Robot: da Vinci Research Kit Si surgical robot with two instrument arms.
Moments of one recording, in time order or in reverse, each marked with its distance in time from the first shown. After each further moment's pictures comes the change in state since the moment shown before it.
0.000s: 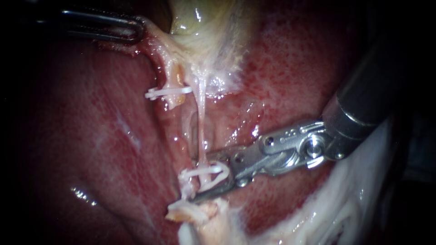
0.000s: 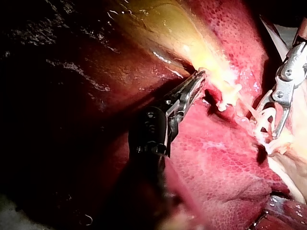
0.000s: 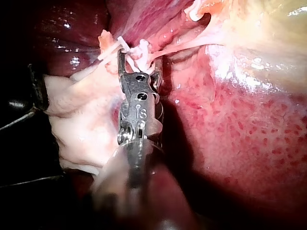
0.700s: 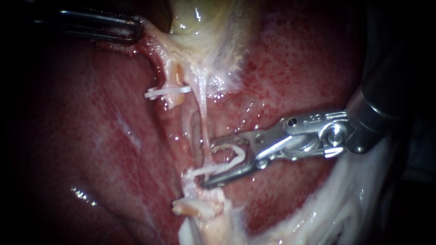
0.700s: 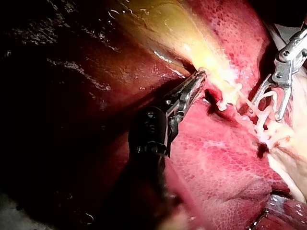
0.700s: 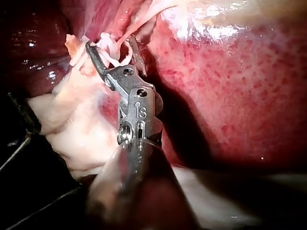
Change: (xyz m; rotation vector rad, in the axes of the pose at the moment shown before) right arm 0.000 0.003 -0.003 0.124 0.228 0.228; left arm 0.000 0.000 0.000 0.001 0.000 0.000
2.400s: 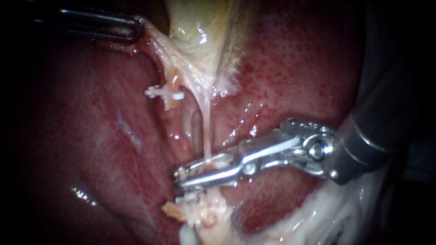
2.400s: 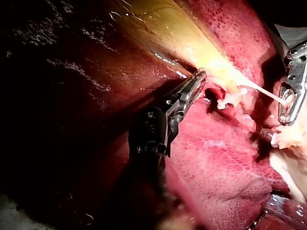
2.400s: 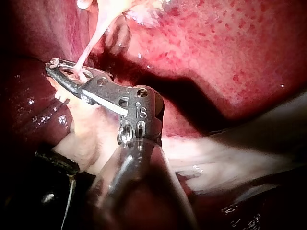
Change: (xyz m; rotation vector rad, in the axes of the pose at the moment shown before) right arm 0.002 -0.003 0.000 0.278 0.213 0.211; left arm 0.000 0.000 0.000 0.003 0.001 -0.001
